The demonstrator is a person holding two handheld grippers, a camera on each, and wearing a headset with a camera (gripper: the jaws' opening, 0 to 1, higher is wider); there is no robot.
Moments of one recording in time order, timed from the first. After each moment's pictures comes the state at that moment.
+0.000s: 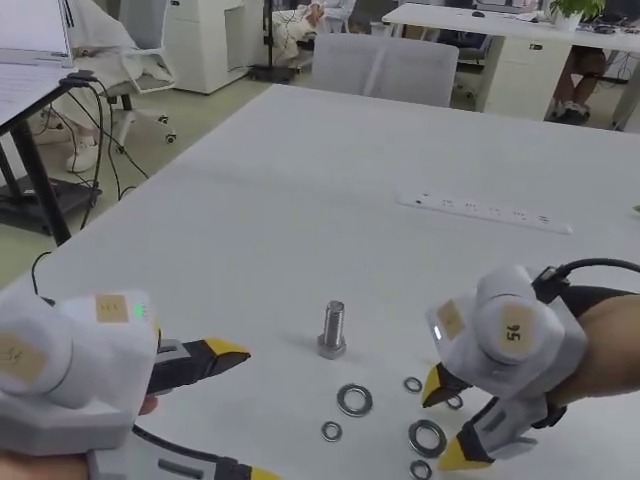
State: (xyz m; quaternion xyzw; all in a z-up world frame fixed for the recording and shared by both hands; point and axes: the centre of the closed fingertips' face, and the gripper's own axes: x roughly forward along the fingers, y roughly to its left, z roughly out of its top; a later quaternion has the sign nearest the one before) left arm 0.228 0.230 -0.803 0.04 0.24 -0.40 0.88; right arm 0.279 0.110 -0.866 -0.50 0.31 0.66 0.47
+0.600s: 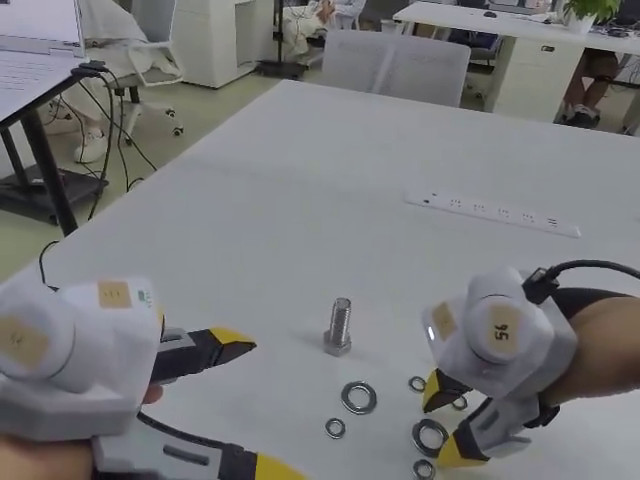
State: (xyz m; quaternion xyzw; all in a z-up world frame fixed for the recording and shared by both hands) left arm 0.228 0.230 -0.798 0.03 0.23 -0.40 0.89; right arm 0.277 0.111 -0.873 -0.51 0.33 0.66 0.45
